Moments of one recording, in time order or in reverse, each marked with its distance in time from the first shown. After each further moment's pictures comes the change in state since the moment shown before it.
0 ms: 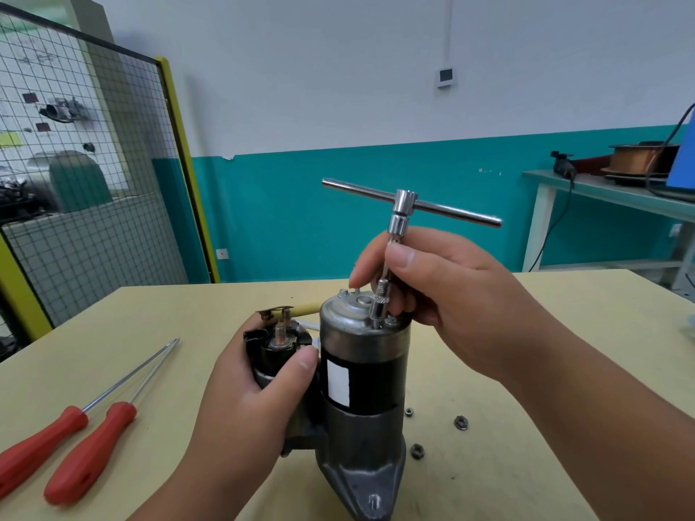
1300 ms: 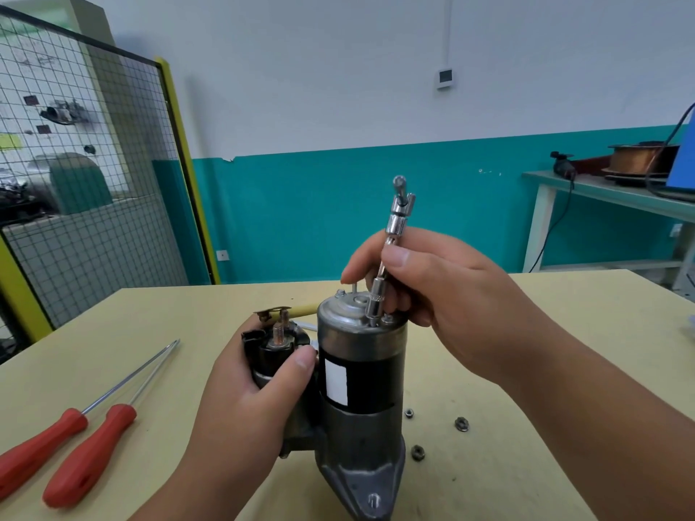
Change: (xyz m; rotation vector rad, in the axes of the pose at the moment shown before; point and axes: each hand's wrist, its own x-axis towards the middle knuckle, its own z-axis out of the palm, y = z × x) left_hand 0.001 -0.002 -0.001 -0.005 0.016 0.001; right_hand 0.000 -0.003 0.003 -0.011 0.010 0.013
